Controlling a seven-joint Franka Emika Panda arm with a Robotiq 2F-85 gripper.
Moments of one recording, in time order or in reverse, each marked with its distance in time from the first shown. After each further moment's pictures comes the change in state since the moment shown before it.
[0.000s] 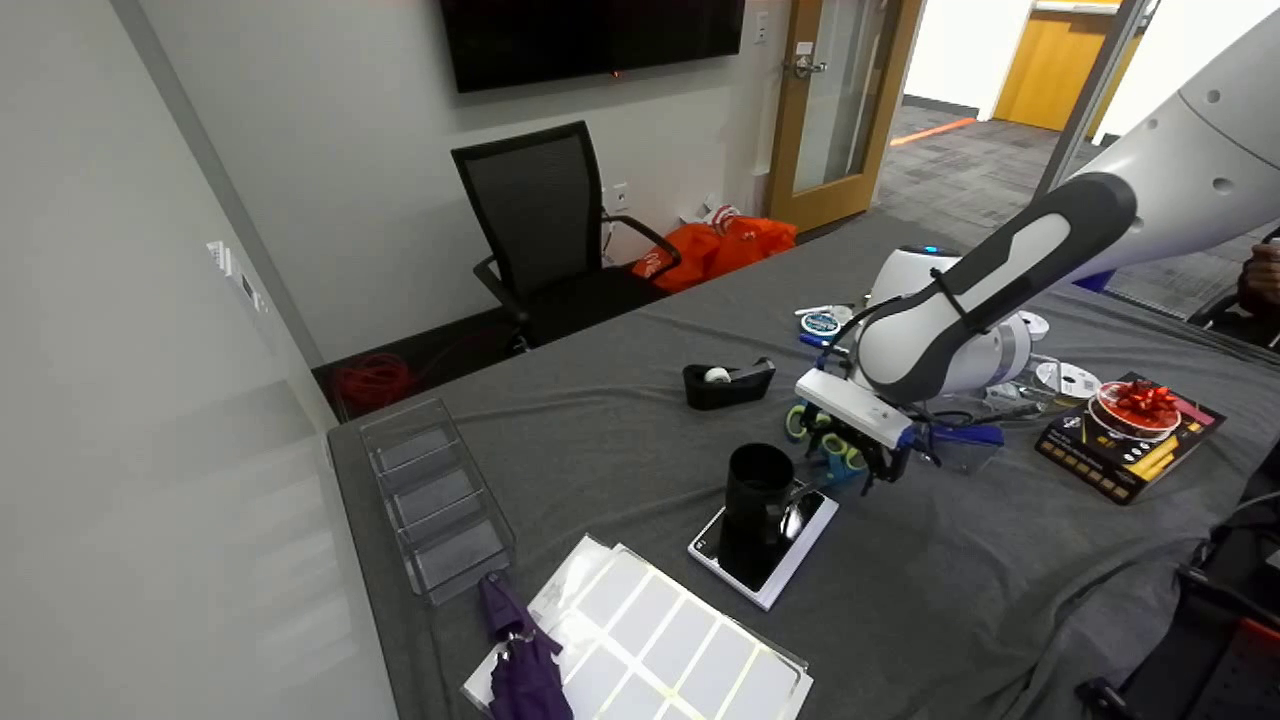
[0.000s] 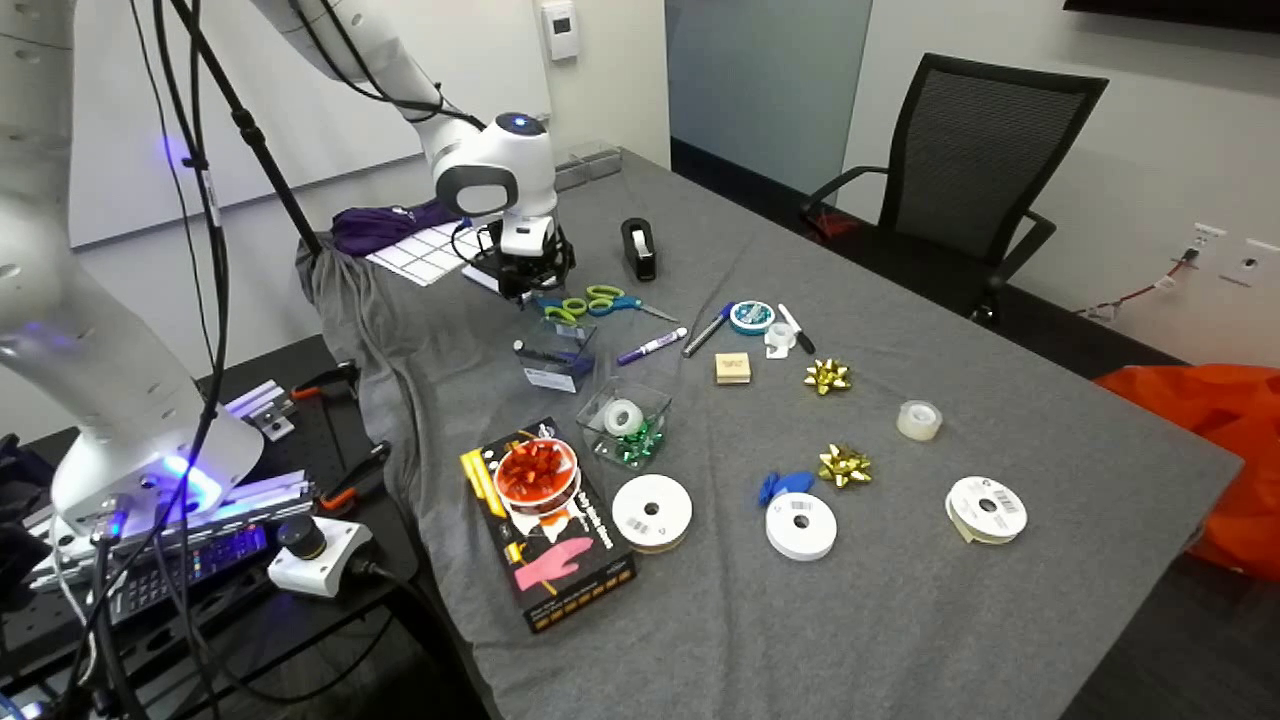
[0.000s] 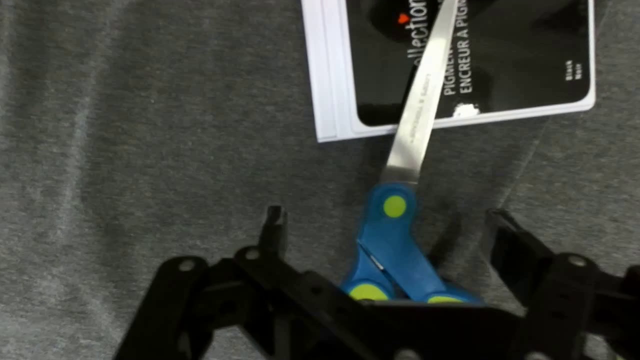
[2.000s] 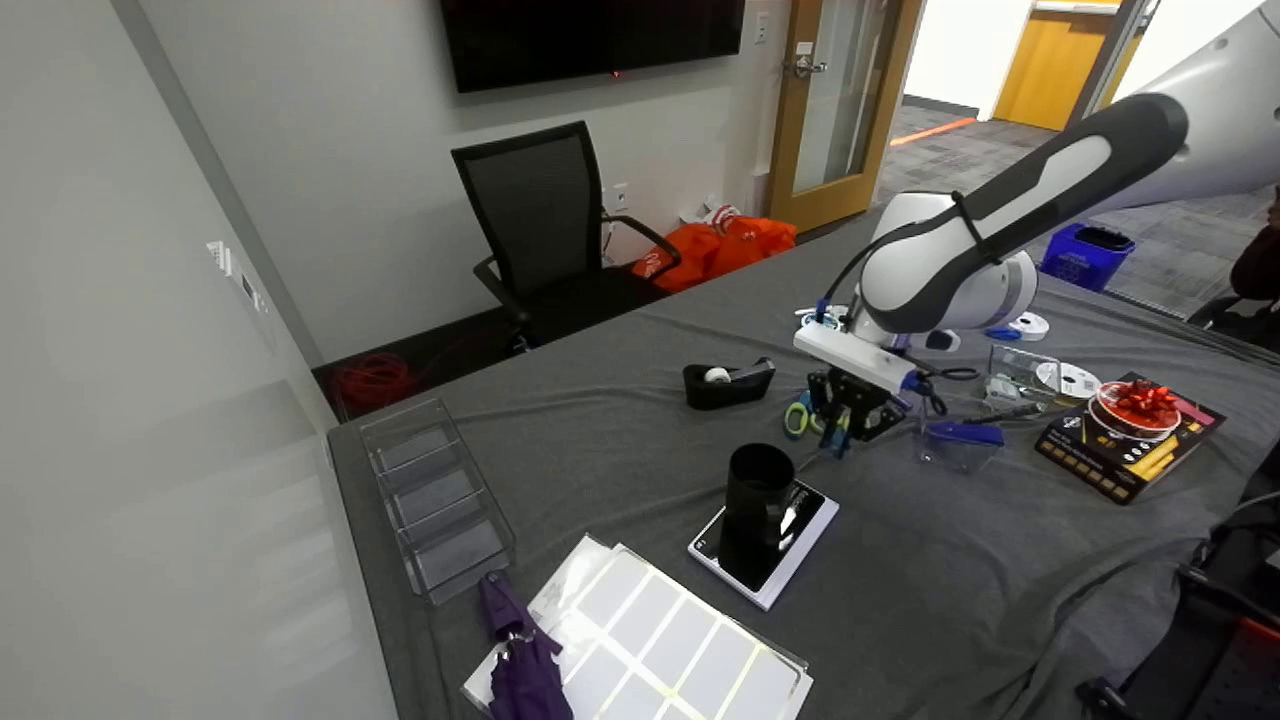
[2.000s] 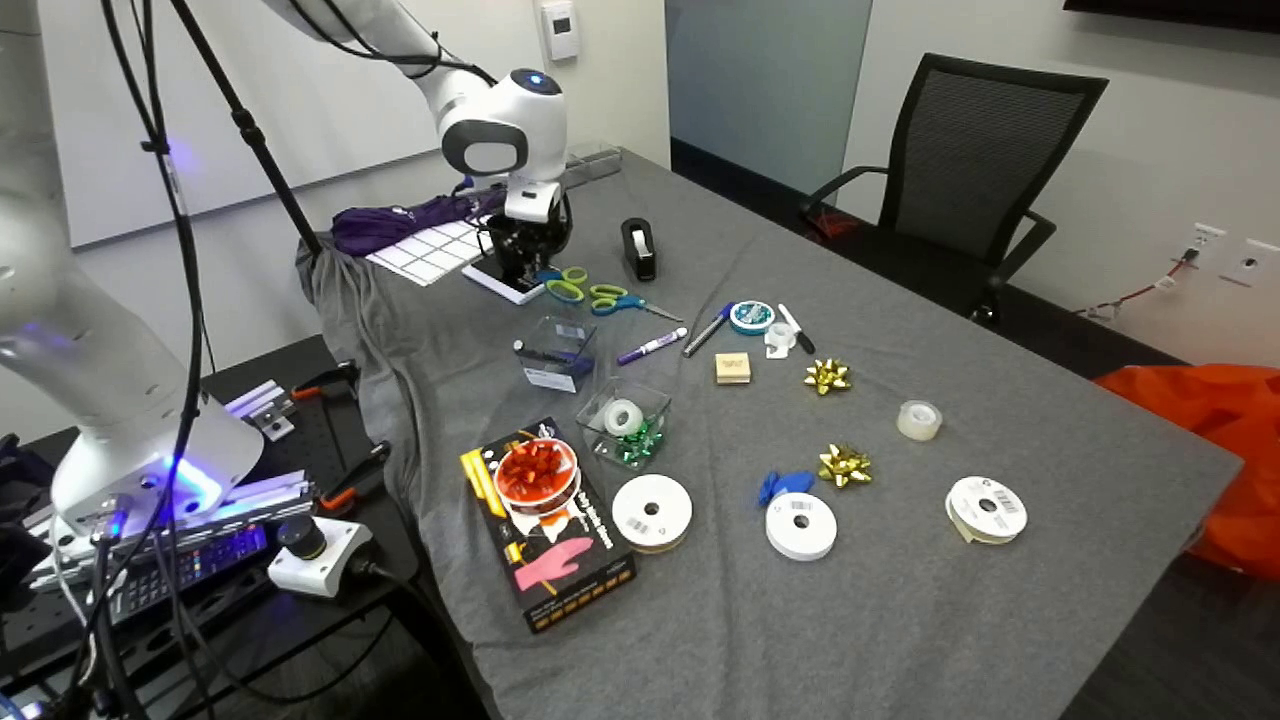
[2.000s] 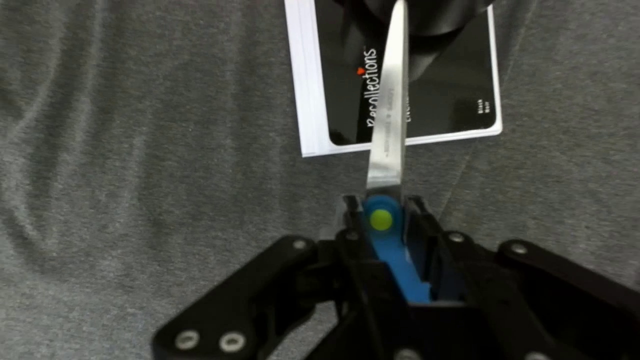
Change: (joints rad) arm -0.031 -0.100 -0.001 0.055 0.015 -0.216 0.004
